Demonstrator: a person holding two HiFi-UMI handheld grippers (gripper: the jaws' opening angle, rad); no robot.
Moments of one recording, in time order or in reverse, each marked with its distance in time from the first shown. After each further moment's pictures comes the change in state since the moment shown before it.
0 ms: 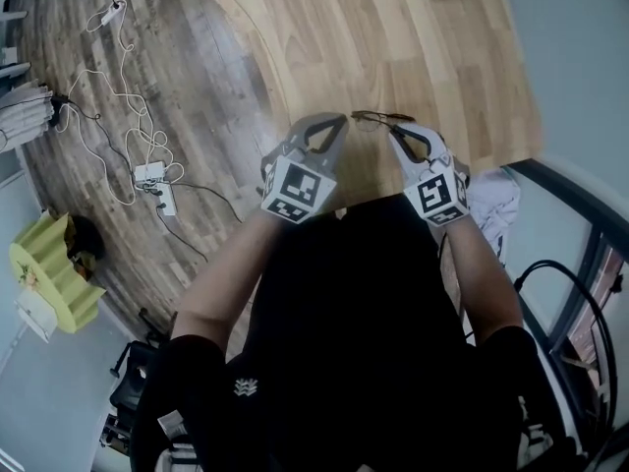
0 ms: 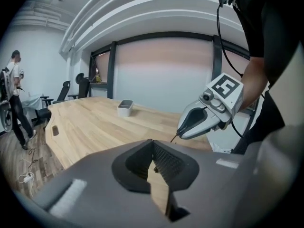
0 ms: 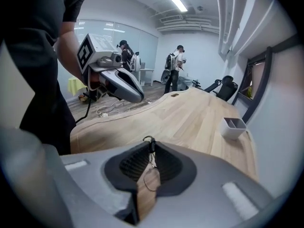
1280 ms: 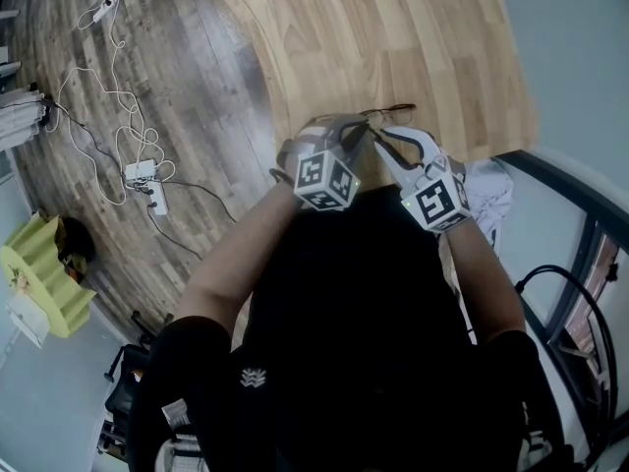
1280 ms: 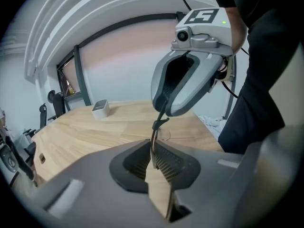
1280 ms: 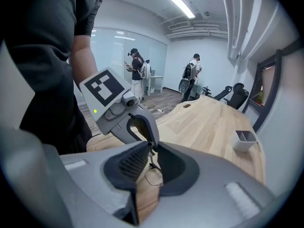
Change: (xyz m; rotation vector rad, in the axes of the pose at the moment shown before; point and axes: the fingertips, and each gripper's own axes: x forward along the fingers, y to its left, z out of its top) left arm 0.039 -0.066 -0.037 0.360 0.093 -0.130; right arm -0.022 0.045 0.037 -0.070 -0.077 0.112
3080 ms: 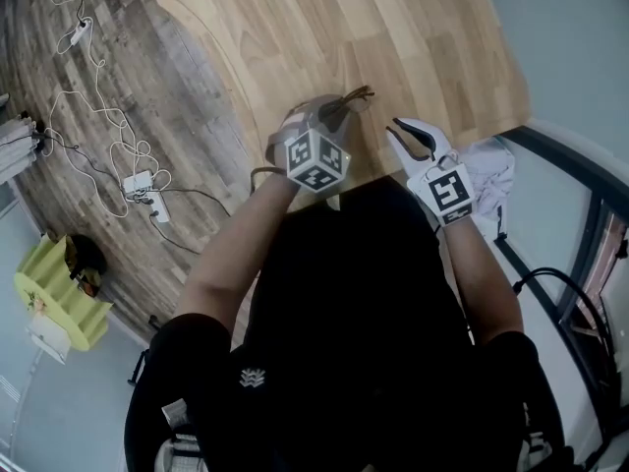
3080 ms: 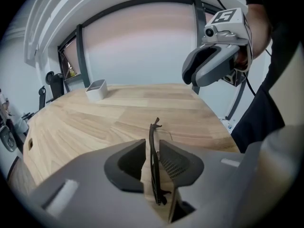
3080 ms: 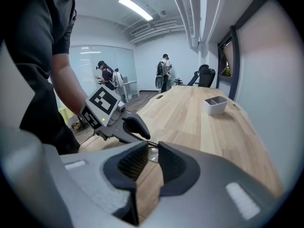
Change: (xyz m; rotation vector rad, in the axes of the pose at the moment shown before) left arm 0.074 0.011 -0.021 -0.114 0.153 -0.014; right arm -0.035 -0.052 -0.075 0.377 -0.069 -0.147
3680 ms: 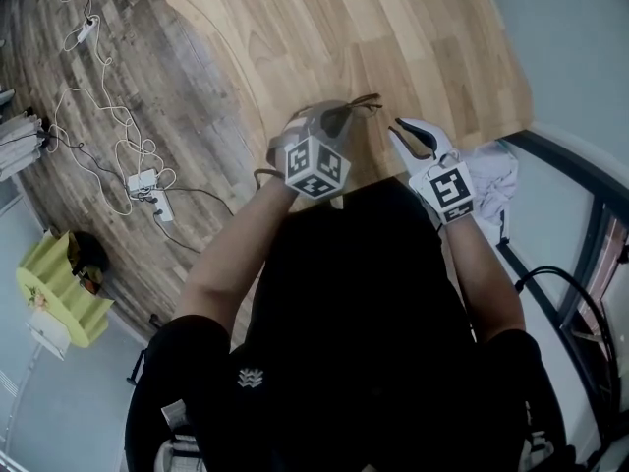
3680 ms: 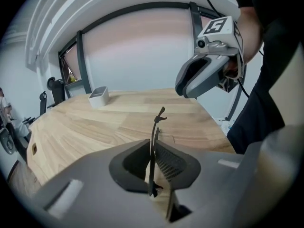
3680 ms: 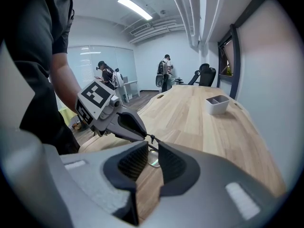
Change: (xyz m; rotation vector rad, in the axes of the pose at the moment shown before) left arm -0.020 -0.001 0.008 0.024 -0.051 0.009; right arm 0.005 0.002 -0.001 0.015 0.004 0.012
